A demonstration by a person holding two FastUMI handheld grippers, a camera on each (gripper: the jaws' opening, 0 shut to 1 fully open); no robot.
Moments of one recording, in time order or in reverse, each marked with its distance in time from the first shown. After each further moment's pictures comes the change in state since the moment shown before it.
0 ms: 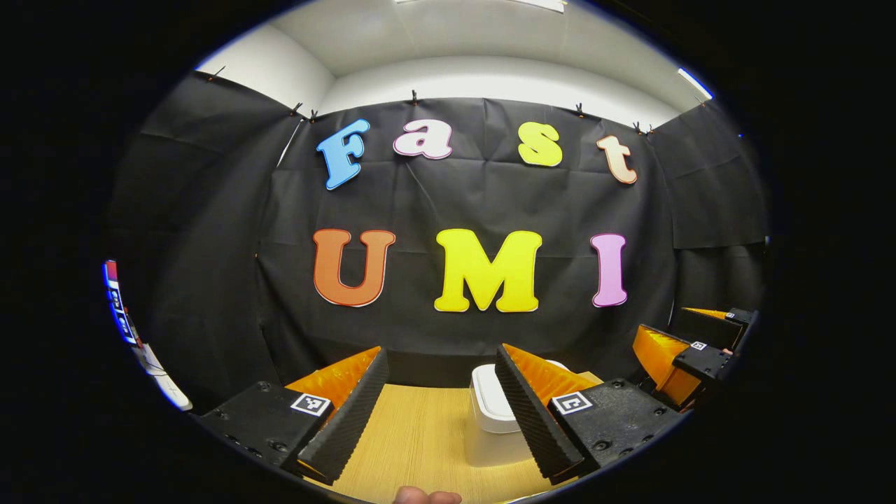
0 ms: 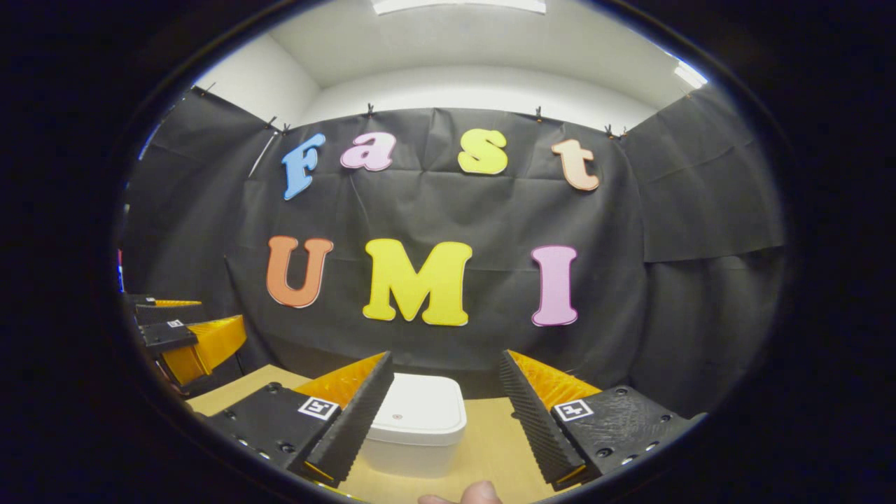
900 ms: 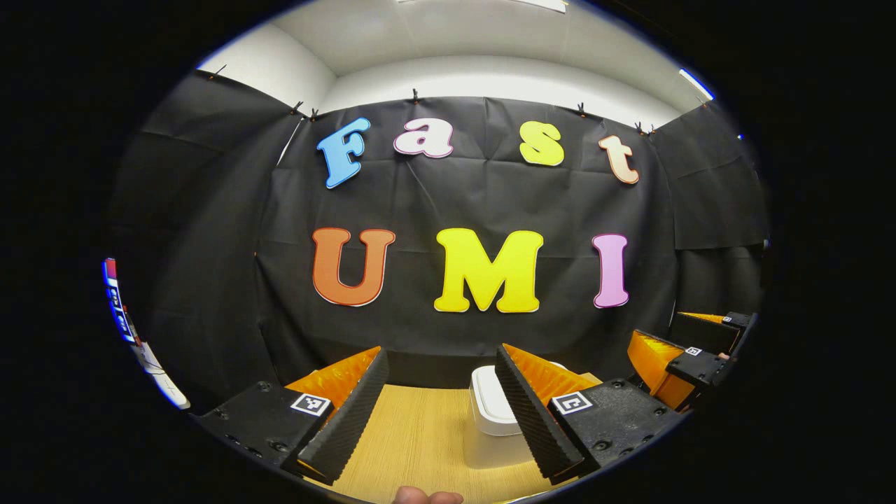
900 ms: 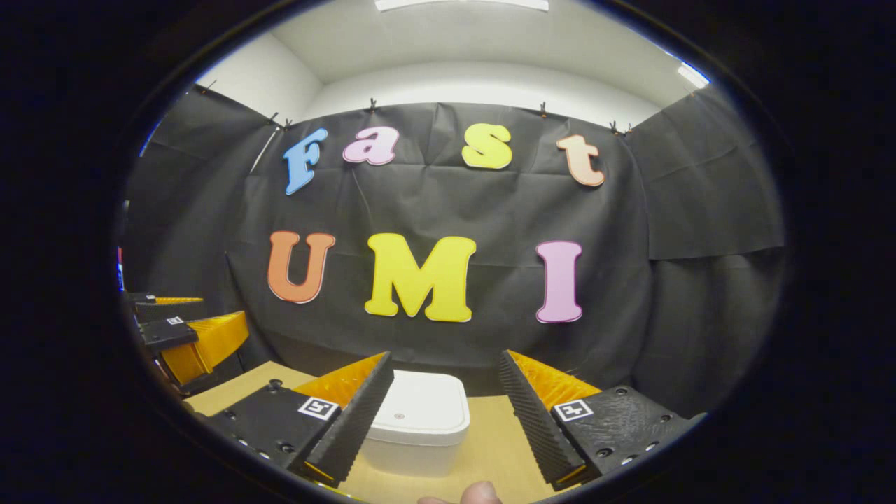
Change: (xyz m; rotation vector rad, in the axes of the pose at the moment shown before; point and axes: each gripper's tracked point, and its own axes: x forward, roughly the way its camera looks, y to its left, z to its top) left arm 0.009 -0.002 -0.002 -0.006 0.001 0.002; right arm 0.009 0.003 -0.004 -0.002 0.021 0.012
